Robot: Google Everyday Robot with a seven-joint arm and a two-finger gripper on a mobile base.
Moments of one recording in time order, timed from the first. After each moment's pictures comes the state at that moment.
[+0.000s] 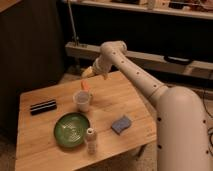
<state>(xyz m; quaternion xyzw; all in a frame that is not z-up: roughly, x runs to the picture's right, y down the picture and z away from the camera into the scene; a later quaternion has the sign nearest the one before) -0.089 -0.079 0.888 0.02 -0.31 -0.70 0.64</state>
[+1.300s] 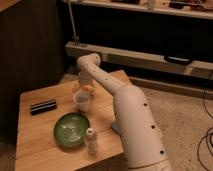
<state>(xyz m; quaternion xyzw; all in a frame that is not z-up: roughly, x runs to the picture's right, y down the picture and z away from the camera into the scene) -0.141 0.010 0.991 -0.08 -0.31 -0.78 0.54</state>
